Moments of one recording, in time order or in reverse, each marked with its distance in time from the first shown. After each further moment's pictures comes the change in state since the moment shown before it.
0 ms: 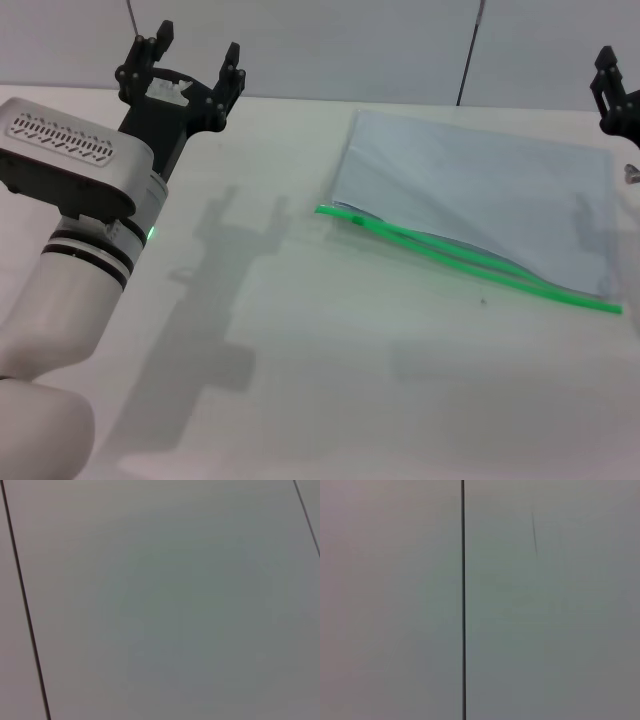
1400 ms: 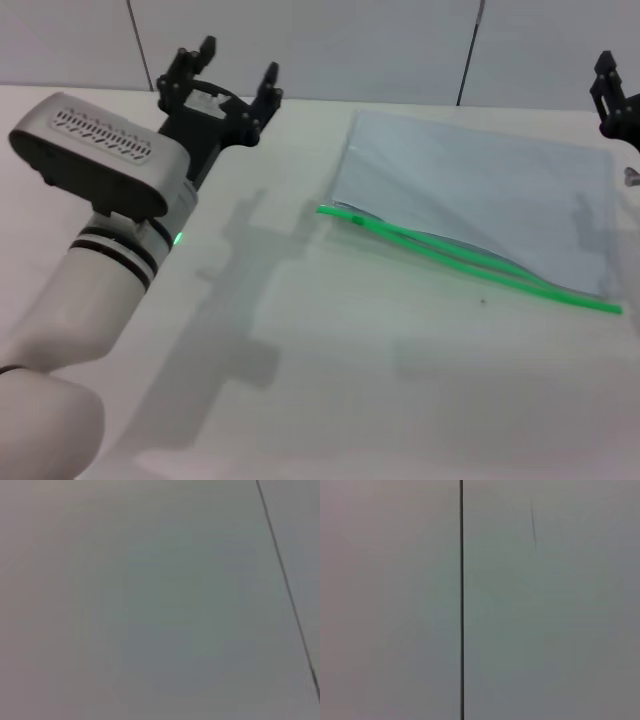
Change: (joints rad) left arm -0.017 0.009 0.029 0.036 0.012 0.098 0.001; right arm 0.001 0.000 0.003 0.005 0.000 0.015 0.000
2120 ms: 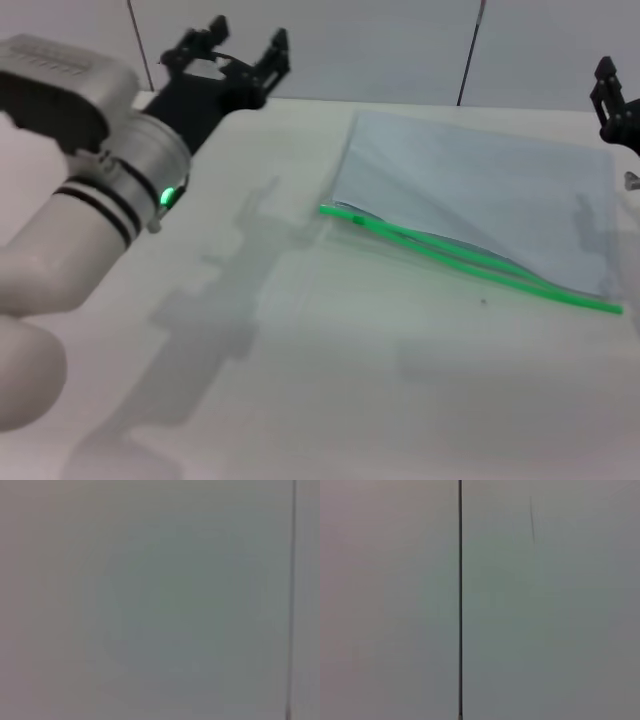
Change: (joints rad) left arm 0.001 0.110 -0.030 0.181 0.017 0.199 -0.313; right arm -0.001 0.000 -0.002 0.006 0.000 0.006 0.000
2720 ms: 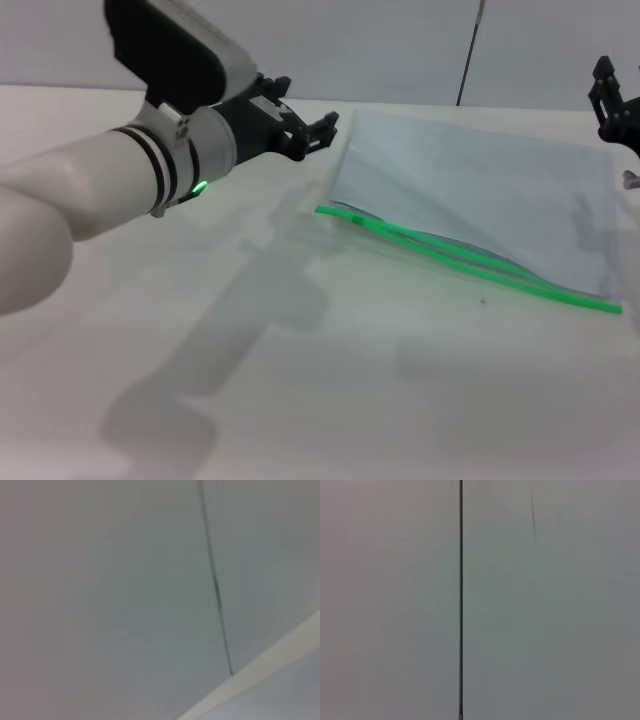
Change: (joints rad) left arm -0.075 0.009 -0.206 0.191 0.113 0.732 0.263; right arm 0.004 -0.001 -0.001 0.000 0.000 0.005 0.000
